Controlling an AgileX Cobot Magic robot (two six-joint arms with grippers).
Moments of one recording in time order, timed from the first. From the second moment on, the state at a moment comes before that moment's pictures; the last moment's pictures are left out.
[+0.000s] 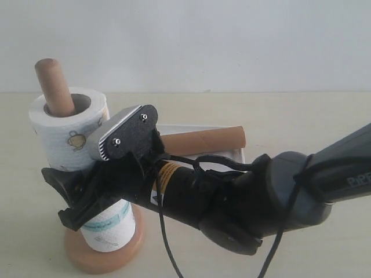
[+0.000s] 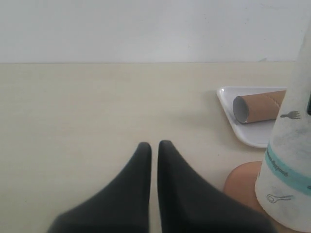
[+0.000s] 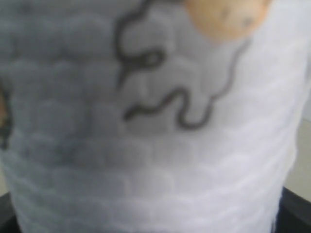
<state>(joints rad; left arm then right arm) -0.03 0.00 0.00 -0.11 0.31 0.07 0.95 1.95 -0.90 -0.25 -0.93 0.18</state>
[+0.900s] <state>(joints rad) -0.03 0.00 0.00 -0.11 0.31 0.07 0.95 1.89 -0.90 -0.26 -0.96 0.19</state>
